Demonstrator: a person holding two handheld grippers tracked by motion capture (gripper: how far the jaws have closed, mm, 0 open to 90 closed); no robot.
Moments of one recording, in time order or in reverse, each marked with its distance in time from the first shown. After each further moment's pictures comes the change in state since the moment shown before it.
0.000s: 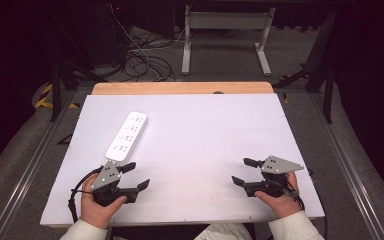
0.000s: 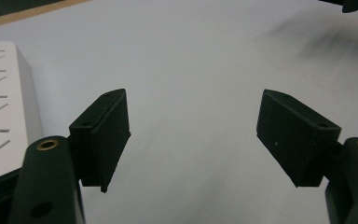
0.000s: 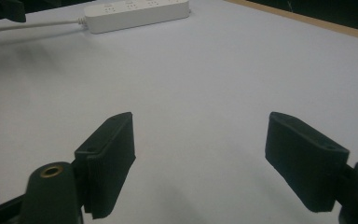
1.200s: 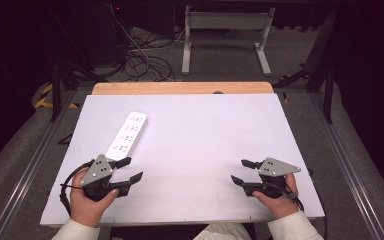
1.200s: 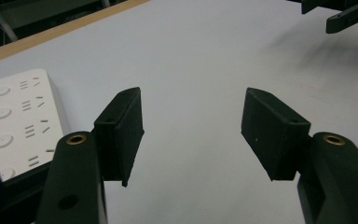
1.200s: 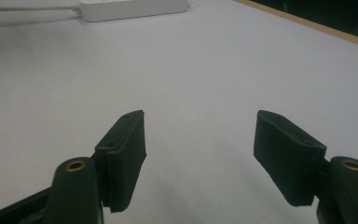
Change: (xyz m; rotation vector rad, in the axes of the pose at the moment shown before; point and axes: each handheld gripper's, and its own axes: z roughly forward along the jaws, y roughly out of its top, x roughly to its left) left arm 0.004 0.029 -0.025 0.011 0.015 0.026; right arm 0.005 -0.001 0.002 0.014 -0.029 -0.054
